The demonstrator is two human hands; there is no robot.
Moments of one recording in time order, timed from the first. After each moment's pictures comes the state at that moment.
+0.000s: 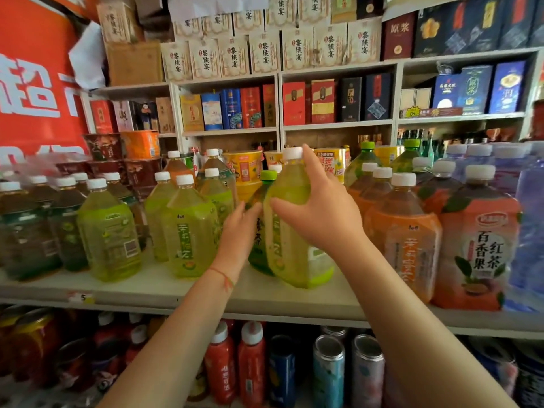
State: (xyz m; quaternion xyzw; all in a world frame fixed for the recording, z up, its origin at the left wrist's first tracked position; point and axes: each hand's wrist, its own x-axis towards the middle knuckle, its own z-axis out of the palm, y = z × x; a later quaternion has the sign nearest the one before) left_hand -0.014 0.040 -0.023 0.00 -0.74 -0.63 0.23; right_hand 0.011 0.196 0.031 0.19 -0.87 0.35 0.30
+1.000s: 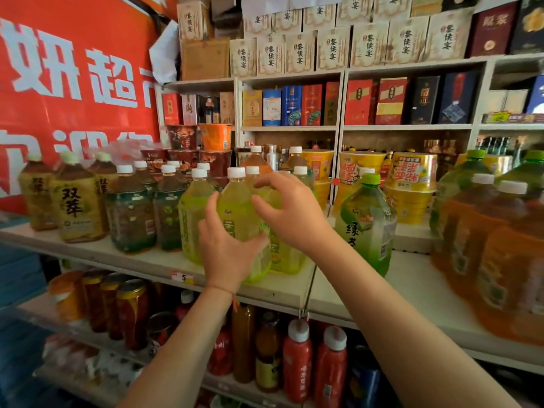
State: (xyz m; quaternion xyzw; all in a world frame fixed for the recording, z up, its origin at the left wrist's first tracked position) left_hand 0.049 -0.112 -0.046 0.12 -0.75 -0.43 0.49; right_hand 0.011 0.008 0.028 0.43 -0.77 0.39 0.27
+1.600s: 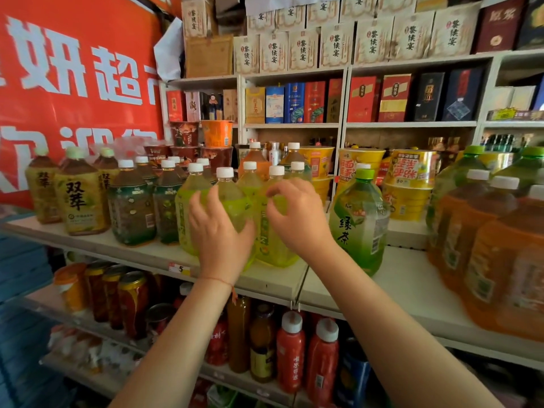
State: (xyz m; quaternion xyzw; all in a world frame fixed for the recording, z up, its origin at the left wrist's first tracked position) left_hand 0.056 -0.107 -0.041 0.16 -0.79 -0.24 0.54; right_hand -0.002 0.019 0.000 0.38 -0.77 0.36 0.36
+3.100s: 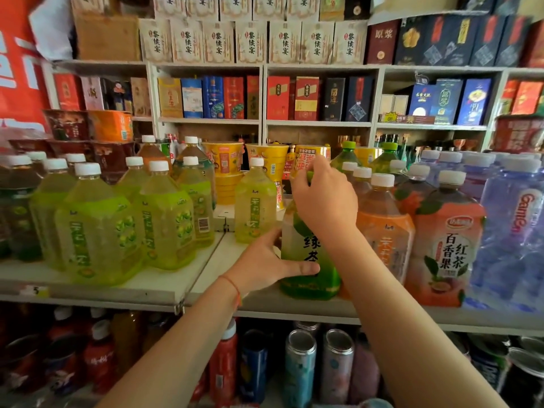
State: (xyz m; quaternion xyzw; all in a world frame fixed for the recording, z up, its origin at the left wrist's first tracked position) left_hand -0.010 0.088 -0.056 -0.16 -0.82 -0.55 0.07; right_hand -0.021 0.210 0.034 0.09 -0.86 0.28 0.42
